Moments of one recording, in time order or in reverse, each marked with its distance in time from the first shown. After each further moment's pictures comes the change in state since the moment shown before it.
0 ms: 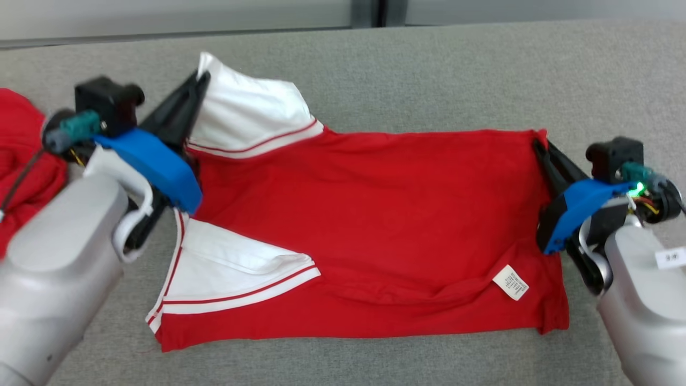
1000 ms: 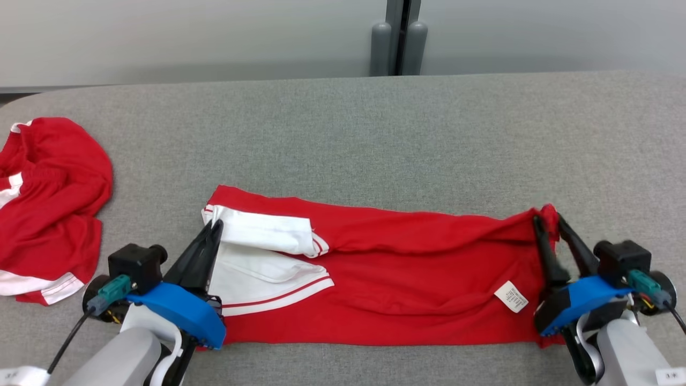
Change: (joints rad) left arm 0.548 -0.005 0.238 -0.267 0.098 0.165 -0.012; right arm 0.314 0.088 -0.148 -0.128 -0.090 0.000 -0.198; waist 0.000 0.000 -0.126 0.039
